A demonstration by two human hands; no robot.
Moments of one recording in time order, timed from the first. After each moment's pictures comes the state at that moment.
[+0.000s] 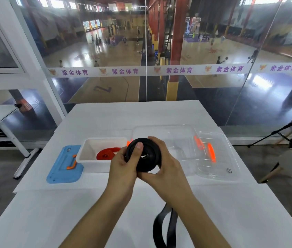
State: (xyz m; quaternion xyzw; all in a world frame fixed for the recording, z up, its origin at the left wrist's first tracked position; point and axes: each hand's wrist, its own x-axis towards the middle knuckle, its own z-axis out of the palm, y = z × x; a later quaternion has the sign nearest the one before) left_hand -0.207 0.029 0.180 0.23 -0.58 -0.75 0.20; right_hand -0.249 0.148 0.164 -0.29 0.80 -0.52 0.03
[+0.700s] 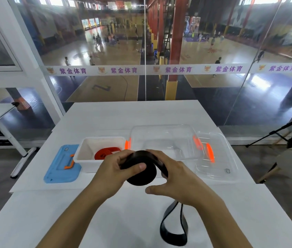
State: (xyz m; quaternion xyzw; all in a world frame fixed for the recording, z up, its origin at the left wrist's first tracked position) left_hand -0.195 -0.014 0.172 0.09 -0.79 -0.60 0.10; right_hand -0.273 0.185 0.170 -0.37 0.84 -0.36 0.14
